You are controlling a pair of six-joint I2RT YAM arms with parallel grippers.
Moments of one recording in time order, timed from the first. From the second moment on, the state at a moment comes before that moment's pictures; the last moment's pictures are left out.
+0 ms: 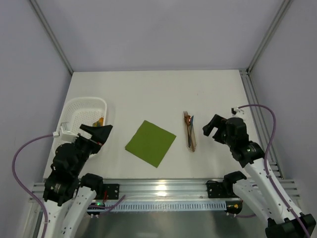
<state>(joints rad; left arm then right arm) -0.28 0.27 0.72 -0.66 -0.04 -1.07 0.28 0.64 0.62 -0.53 0.11 0.64</state>
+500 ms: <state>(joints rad) -0.28 0.49 0.87 -0.81 0.11 -0.91 0.28 0.98 0.73 -0.59 0.18 0.52</state>
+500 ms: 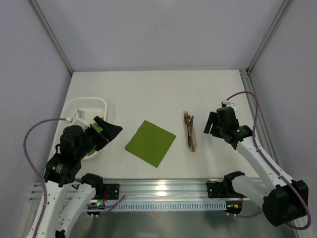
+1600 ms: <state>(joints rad) -0.28 0.56 0.77 -0.71 0.28 -0.88 0.48 1.59 0.90 -0.33 0.10 0.44</state>
